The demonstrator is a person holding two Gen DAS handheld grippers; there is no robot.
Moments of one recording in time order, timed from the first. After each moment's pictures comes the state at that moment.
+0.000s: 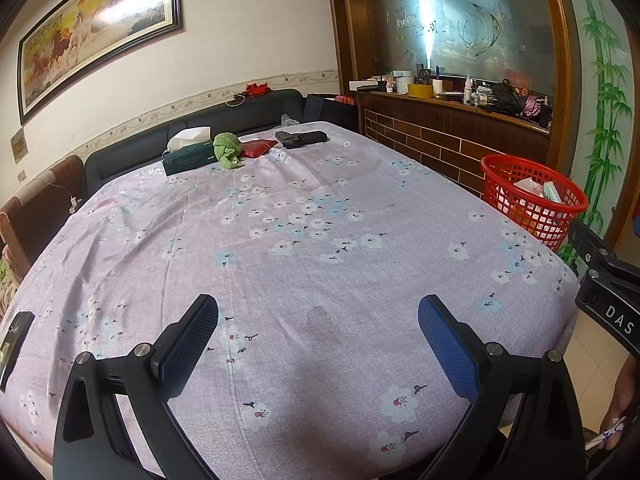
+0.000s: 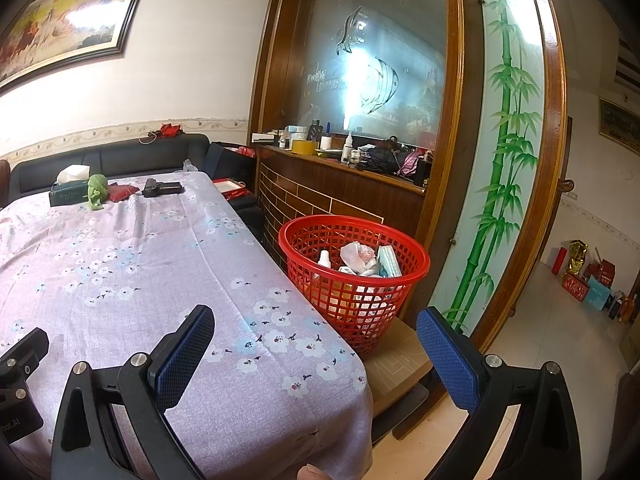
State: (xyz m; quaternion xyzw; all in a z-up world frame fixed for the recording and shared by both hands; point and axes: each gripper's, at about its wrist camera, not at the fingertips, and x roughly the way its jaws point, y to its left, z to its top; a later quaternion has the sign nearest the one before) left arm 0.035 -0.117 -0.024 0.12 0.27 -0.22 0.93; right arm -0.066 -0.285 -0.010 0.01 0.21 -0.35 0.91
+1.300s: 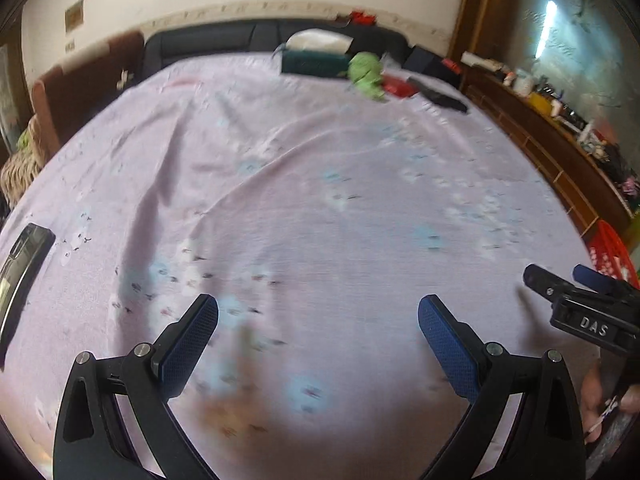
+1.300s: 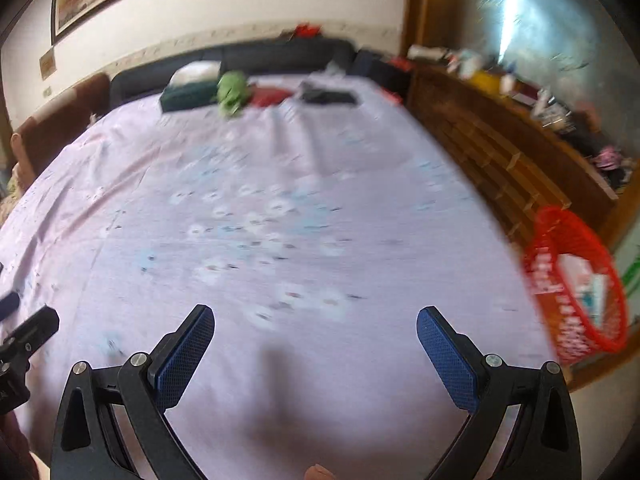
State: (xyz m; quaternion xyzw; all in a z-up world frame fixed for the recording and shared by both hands) left arm 0.163 0.032 -0.041 -0.01 0.43 -0.10 0.90; right arm 0.134 -0.216 -0.037 0.04 0.42 -0.10 0.90
